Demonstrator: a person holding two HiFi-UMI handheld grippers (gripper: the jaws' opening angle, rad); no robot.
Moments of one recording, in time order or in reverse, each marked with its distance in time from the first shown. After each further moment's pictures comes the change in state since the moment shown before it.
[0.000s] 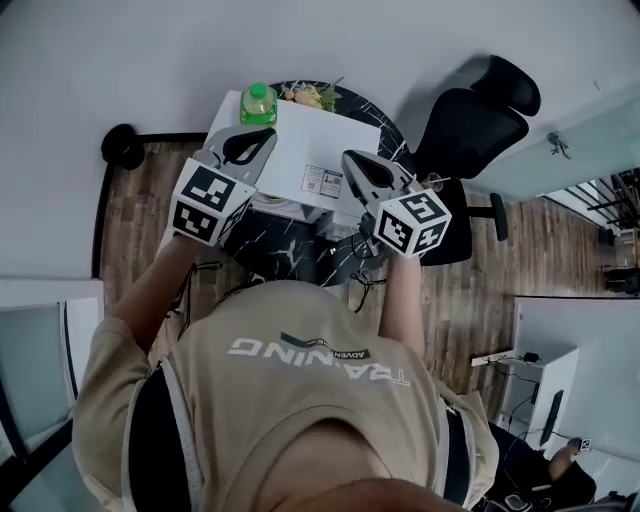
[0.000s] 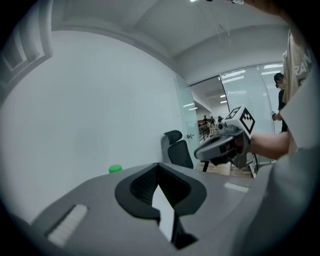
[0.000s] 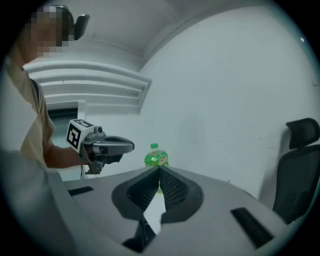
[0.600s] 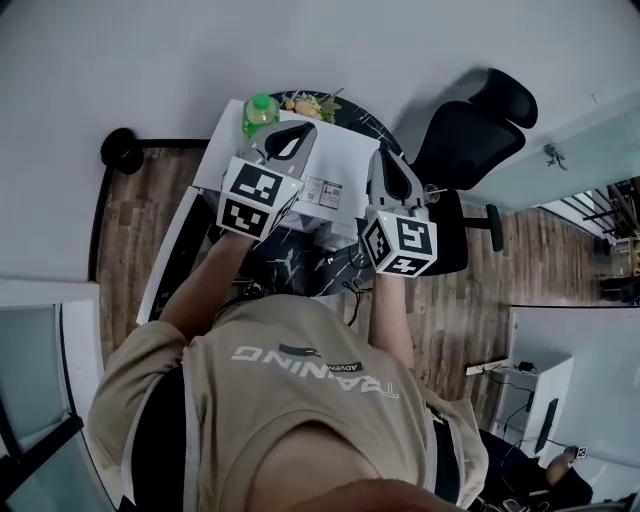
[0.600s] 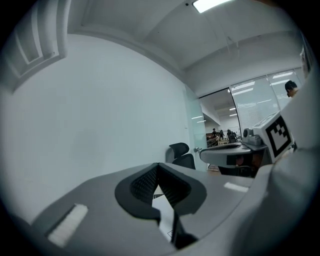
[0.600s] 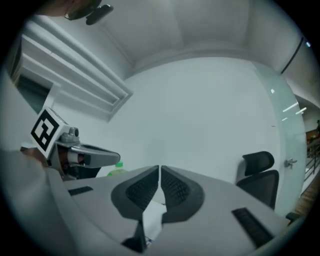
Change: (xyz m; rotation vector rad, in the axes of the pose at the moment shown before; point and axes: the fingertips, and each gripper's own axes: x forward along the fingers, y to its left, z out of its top) left arm 0.048 -0.013 0.033 -0.102 -0.122 0.061; right arm -0.034 -0.041 0.045 -0.101 -0.229 -0.487
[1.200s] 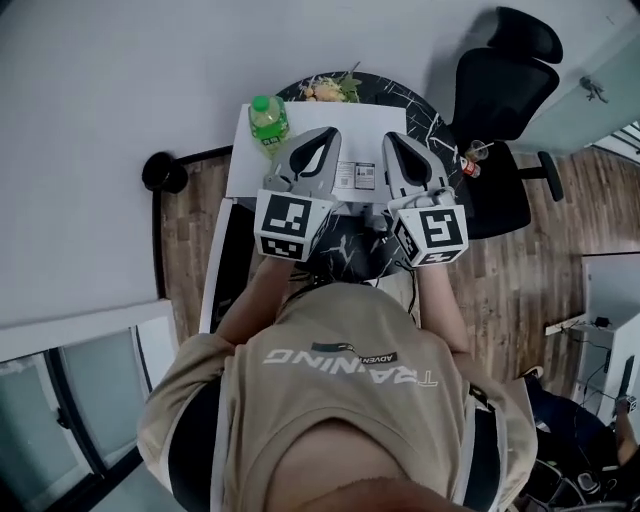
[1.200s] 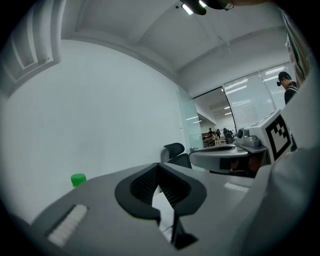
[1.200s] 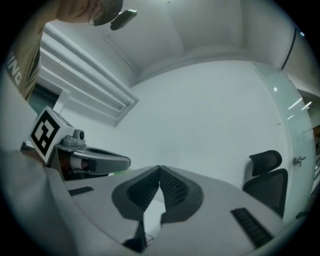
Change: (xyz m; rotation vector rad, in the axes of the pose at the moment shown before) left arm 0.003 -0.036 -0.012 0.062 -0.046 -0.024; right arm -0.011 0.014 -0.015 0.002 -0.079 0.088
